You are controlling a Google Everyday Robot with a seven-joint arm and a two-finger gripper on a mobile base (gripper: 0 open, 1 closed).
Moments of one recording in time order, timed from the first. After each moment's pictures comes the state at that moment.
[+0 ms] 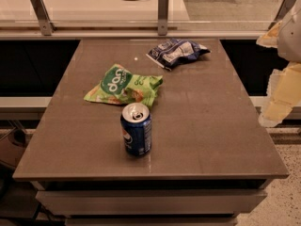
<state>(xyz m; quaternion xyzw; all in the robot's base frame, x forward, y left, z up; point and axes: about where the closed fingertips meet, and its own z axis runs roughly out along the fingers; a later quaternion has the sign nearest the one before) 0.438 -0.214 0.986 -0.60 0.78 -0.05 0.17</state>
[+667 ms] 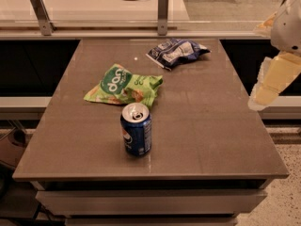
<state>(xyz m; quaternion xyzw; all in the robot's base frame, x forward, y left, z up) 0.475 -0.216 0.989 -0.59 0.78 -0.05 0.22</state>
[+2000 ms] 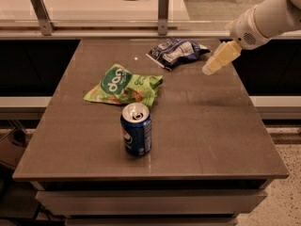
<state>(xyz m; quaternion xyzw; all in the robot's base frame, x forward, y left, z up) 0.662 -0.199 0.925 -0.49 0.79 0.06 0.36</state>
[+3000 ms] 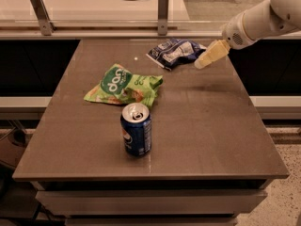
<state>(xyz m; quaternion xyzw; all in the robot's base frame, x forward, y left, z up) 0.720 -0.199 0.903 -0.45 0.80 0.08 0.40</state>
